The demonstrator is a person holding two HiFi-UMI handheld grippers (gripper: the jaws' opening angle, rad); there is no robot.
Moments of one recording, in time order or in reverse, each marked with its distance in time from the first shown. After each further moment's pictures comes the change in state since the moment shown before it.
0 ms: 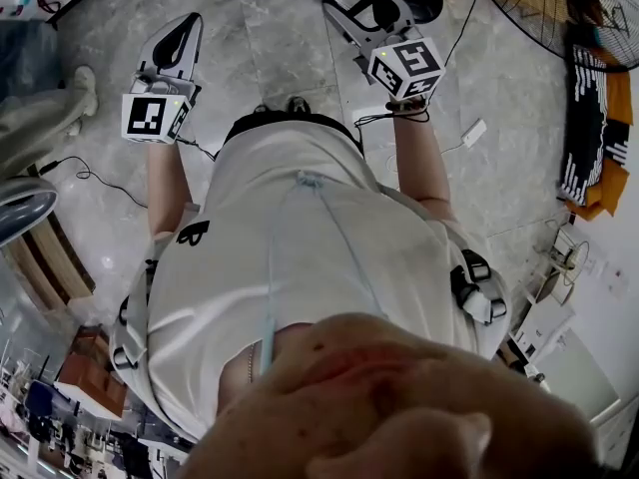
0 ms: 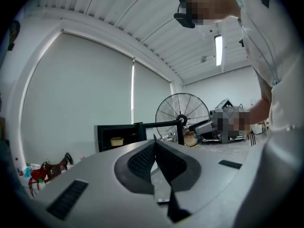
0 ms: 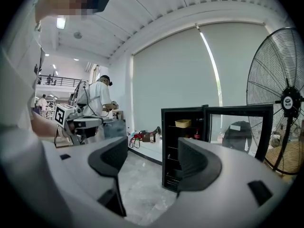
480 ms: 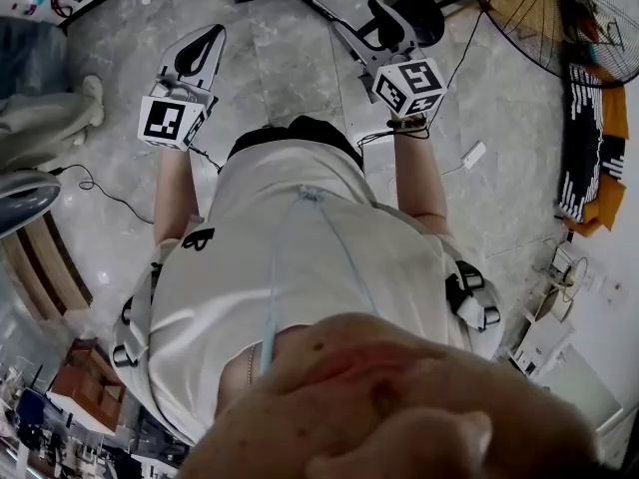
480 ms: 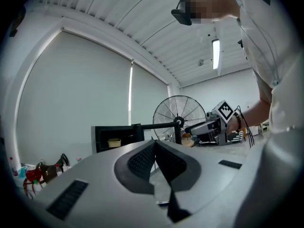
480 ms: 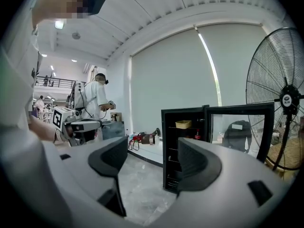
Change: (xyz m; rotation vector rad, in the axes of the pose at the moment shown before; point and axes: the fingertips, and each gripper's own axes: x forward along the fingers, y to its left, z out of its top) left arm -0.007 0.008 -0.005 -0.014 -0.046 -0.056; right arm 0.018 0.017 0.001 0.019 -0.014 -0.023
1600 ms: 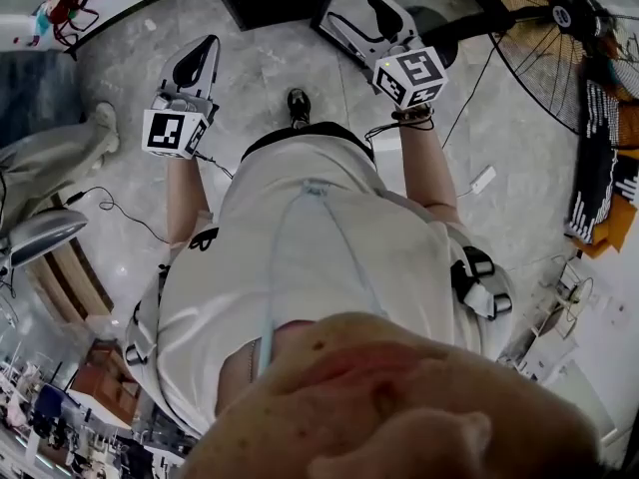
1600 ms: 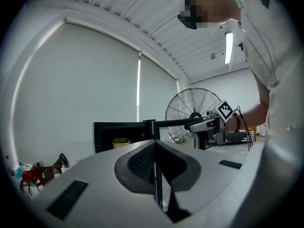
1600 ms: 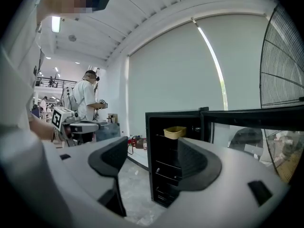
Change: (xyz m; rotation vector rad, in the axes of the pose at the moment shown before) left arm 0.154 0.111 -0.017 -0.028 0.040 0.076; right arm 0.135 -0.154 0.043 -0.017 -0.021 0.064
